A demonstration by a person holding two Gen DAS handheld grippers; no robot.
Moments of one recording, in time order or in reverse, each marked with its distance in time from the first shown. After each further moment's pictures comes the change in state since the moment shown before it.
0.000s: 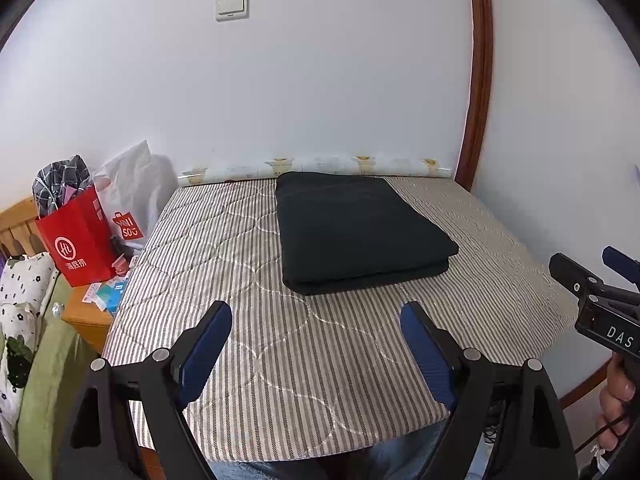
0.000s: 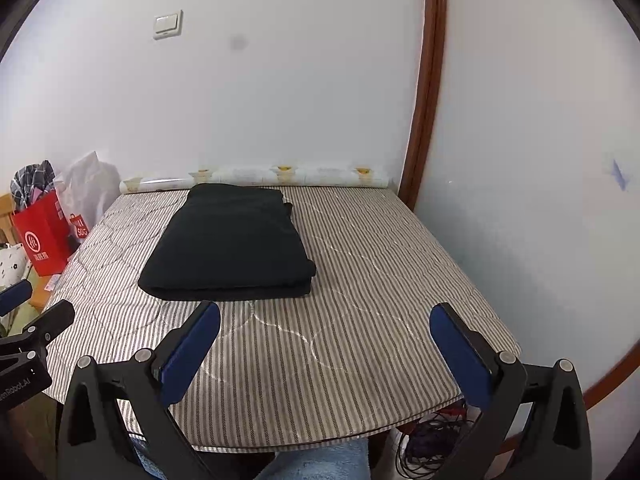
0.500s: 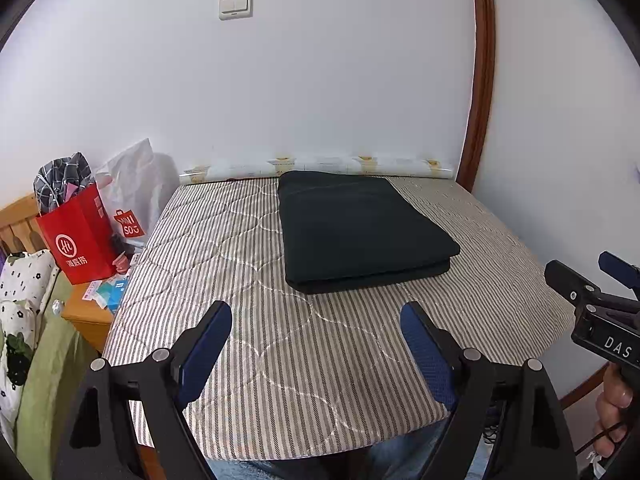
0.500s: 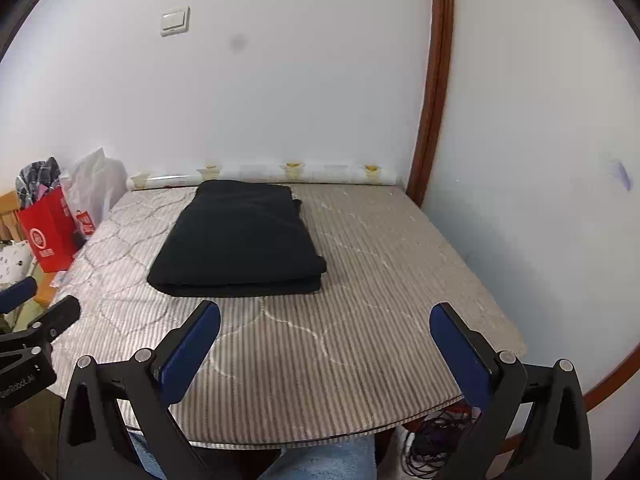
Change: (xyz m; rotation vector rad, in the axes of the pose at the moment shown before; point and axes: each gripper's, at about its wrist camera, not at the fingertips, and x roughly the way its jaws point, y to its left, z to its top) left arm -0.002 0.004 0.000 -0.006 0.004 0.000; right arm 0.000 0.008 -0.002 -0.005 0.013 0.030
